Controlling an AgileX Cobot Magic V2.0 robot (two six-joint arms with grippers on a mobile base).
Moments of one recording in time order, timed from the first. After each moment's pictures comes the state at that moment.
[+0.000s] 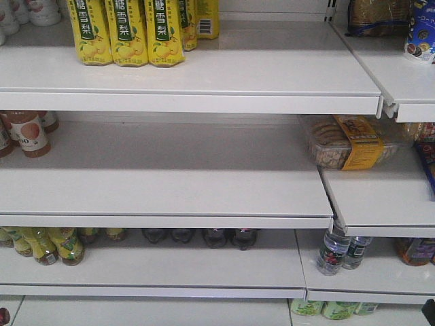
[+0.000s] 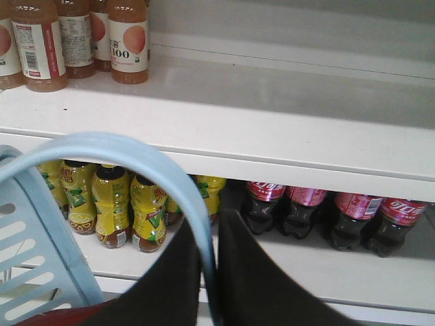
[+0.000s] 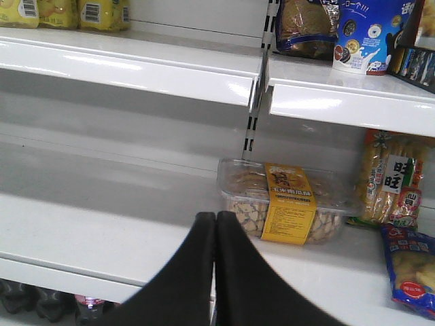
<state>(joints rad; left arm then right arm) 0.07 0.00 0.04 -0.09 0.34 -0.08 0.30 0.33 -0.17 -1.65 0.17 1.58</state>
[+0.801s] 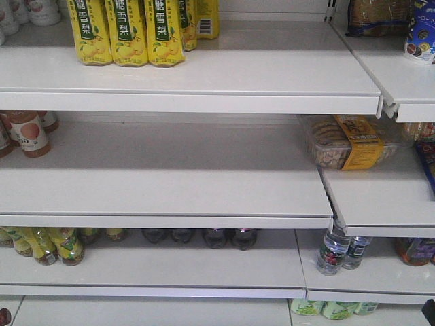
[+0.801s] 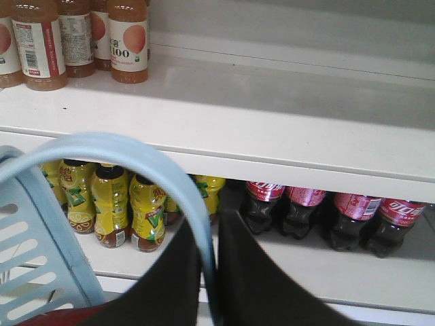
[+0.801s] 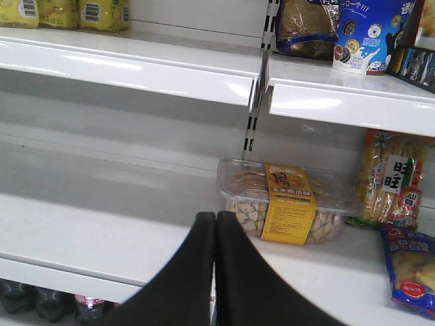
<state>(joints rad) 0.07 0.00 0.04 -0.09 0.34 -0.09 0.30 0.33 -0.17 -1.65 0.17 1.58</state>
